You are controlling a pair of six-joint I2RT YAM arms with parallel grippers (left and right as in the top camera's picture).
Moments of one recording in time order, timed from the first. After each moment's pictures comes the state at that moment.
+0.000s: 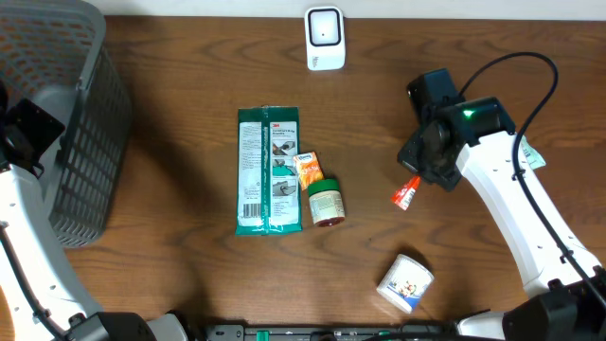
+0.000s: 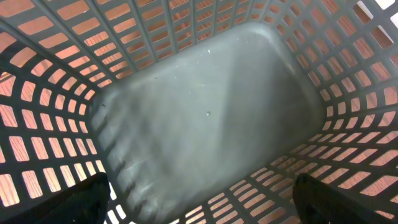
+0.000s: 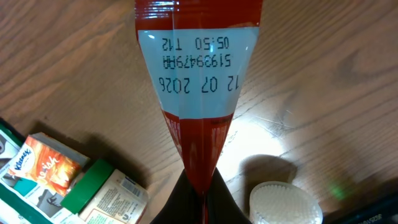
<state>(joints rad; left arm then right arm) 0.57 1.46 1.51 -0.97 -0.19 -0.35 0.30 1.59 1.42 -1.27 0.11 0.97</state>
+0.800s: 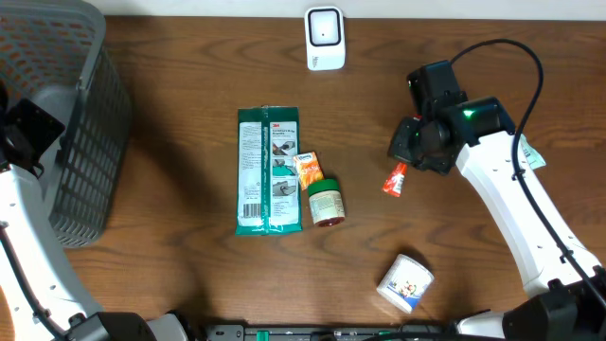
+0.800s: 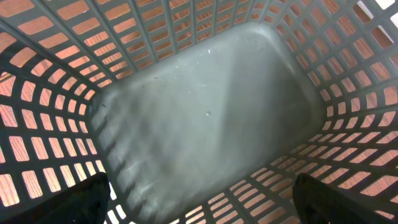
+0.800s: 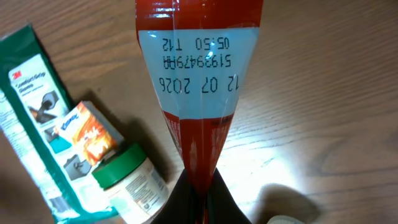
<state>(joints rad) 0.57 1.46 1.51 -0.97 -0.19 -0.35 0.30 1.59 1.42 -1.13 -0.01 0.72</state>
